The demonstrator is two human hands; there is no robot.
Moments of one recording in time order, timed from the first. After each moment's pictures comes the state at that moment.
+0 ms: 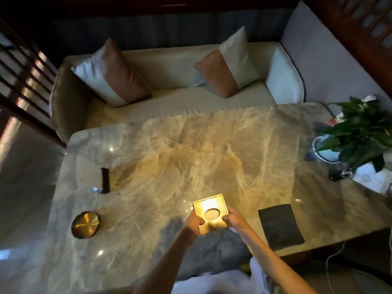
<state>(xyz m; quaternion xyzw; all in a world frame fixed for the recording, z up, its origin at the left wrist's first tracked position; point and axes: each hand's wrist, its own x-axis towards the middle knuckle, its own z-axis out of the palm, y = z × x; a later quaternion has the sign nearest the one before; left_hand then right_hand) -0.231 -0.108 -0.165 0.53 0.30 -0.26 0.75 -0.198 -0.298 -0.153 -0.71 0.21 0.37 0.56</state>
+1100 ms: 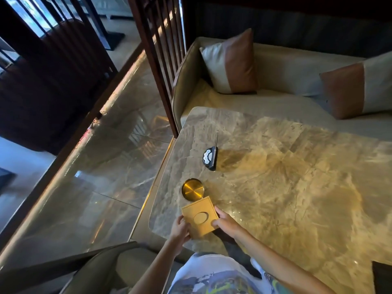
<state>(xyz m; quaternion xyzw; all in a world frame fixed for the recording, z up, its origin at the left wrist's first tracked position) -0.432 0.226 -0.068 0.47 0.52 -0.12 0.70 -0.301 0.086 -0.082 -0.72 -0.05 0.60 0.36</state>
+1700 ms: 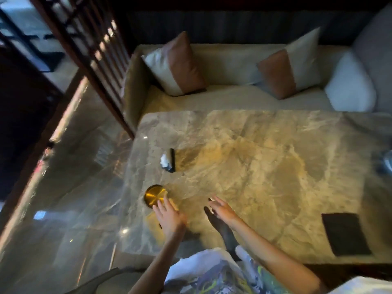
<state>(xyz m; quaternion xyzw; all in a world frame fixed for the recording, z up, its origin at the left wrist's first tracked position) -0.351 0.151 -0.054 0.82 0.45 -0.12 0.34 -0.262 -0.010 -0.072 -0.72 0.11 0.47 0.50</state>
